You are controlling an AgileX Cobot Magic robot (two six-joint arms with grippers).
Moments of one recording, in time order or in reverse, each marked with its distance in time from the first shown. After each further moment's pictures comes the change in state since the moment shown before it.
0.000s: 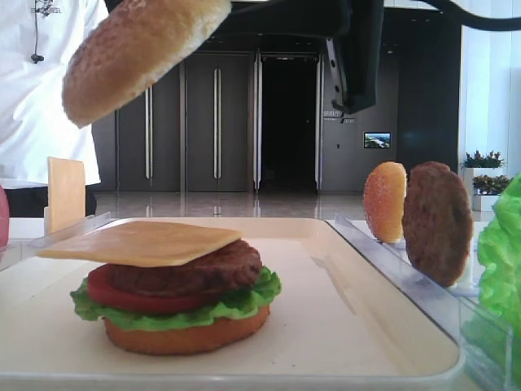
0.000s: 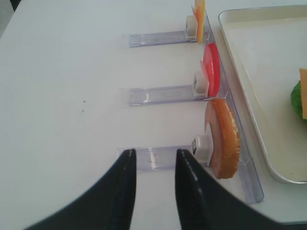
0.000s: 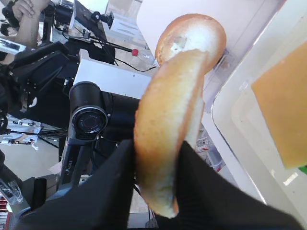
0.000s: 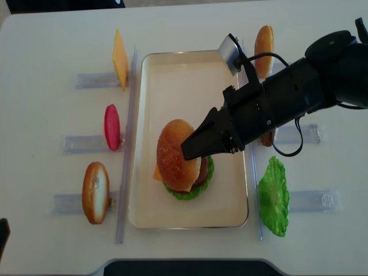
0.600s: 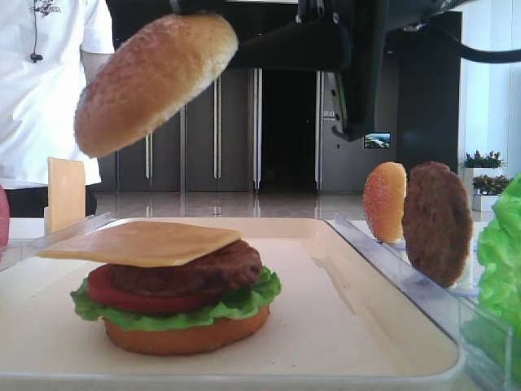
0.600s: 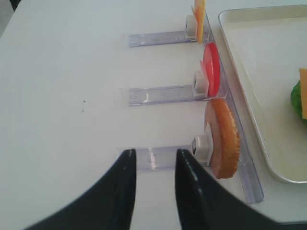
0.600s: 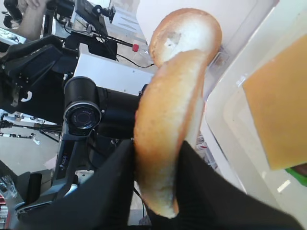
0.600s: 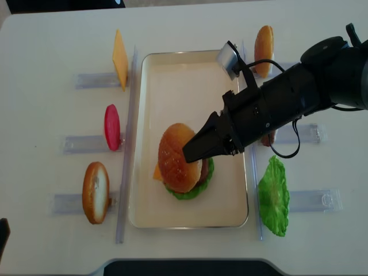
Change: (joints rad) left arm 0.000 0.000 0.000 0.000 0.000 0.000; right arm -0.022 0.057 0.000 0.008 0.024 -0.070
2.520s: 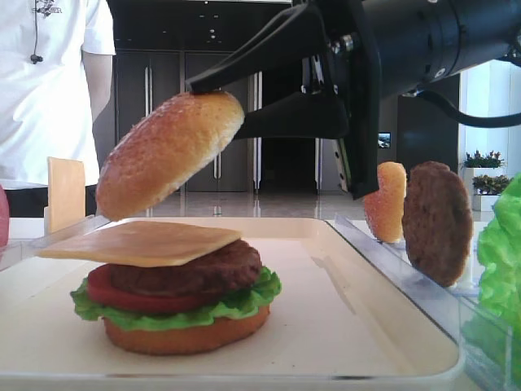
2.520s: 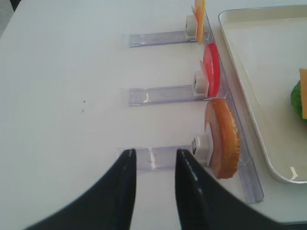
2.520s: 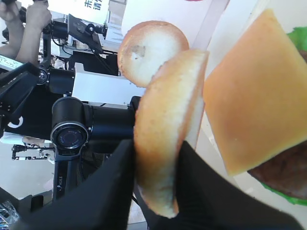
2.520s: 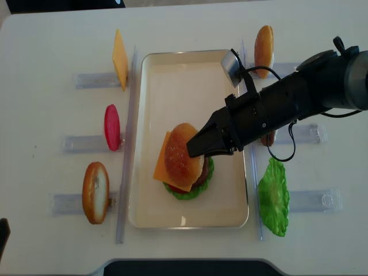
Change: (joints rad) left arm 0.000 0.000 0.000 0.000 0.000 0.000; right arm -0.037 0.120 0.000 0.052 -0.001 -0.023
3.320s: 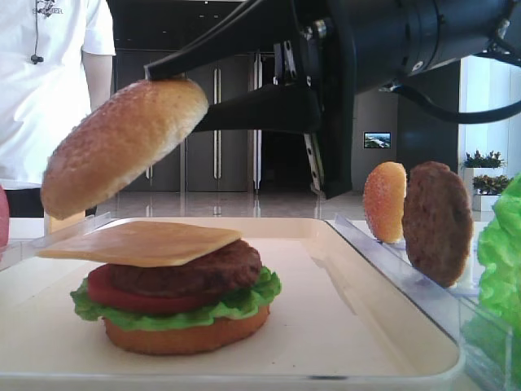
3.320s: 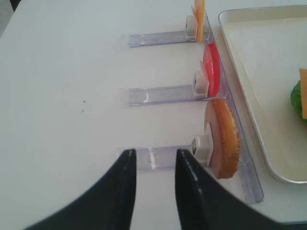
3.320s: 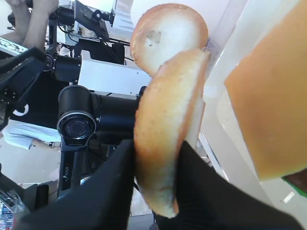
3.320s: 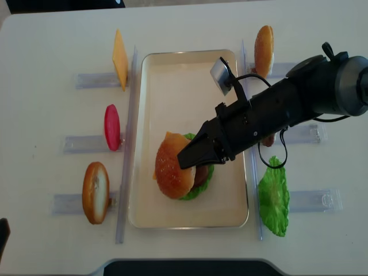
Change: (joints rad) left arm 0.000 0.000 0.000 0.000 0.000 0.000; right arm 0.064 0.001 0.000 0.023 0.000 -0.004
